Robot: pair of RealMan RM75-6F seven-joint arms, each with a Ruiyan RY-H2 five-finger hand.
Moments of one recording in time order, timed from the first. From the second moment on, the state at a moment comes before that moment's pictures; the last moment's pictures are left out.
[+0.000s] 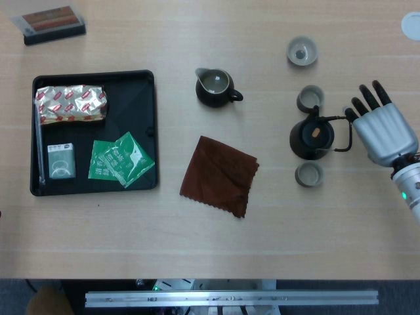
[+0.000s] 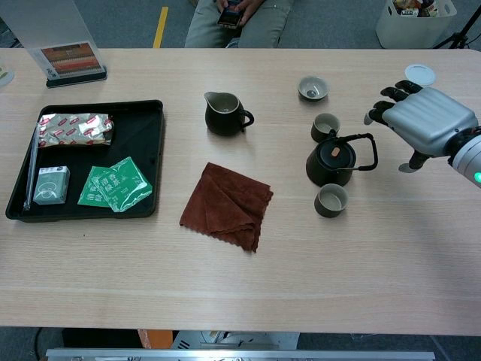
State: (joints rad) left arm 0.04 -1.04 0.05 -1.75 1.52 1.50 0.00; right arm 0.57 -1.34 0.01 -1.69 -1.04 1.05 -0.94
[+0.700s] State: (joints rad) left arm 0.03 -1.05 0.05 -1.75 1.52 1.48 0.01; right arm 0.59 -1.30 -0.03 -1.73 -0.89 1.07 -0.97
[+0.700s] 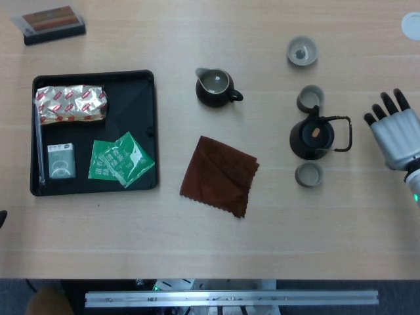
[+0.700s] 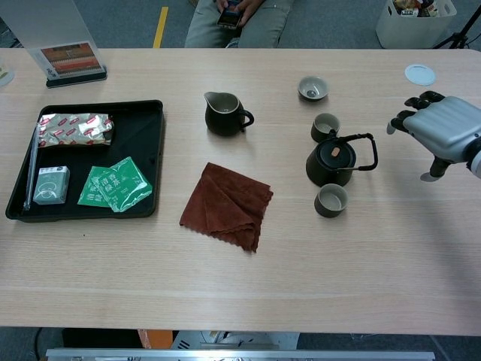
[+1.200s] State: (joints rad) left arm 0.03 -1.05 0.05 -1.74 1.52 1.48 -0.01; right arm 0.63 -1.37 -0.04 -1.70 -0.88 1.06 -0.97
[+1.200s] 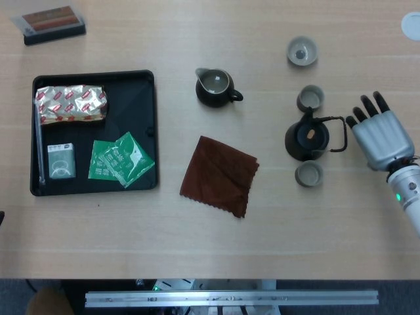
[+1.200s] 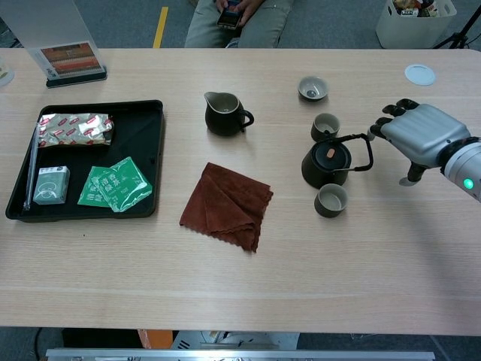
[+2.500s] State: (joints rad) left arm 0.06 -1.02 0.05 -1.73 1.51 1.52 -0.04; right arm 0.81 -1.58 0.08 -1.58 -0.76 1.07 -1.02
